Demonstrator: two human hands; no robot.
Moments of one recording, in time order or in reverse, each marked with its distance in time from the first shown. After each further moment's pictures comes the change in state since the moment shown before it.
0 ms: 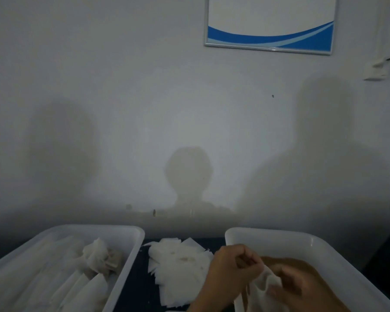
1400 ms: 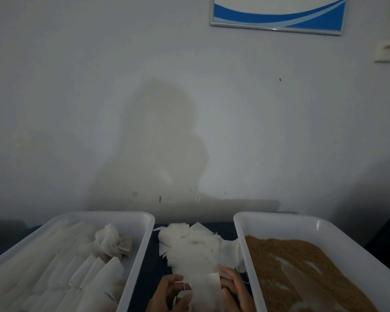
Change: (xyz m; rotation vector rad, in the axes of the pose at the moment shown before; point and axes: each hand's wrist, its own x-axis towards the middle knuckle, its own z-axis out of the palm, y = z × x) left_hand -0.105 -0.139 -0.080 -0.205 0.289 -0.471; right_hand 0.024 0.061 0.166 0.115 -0.025 0.017
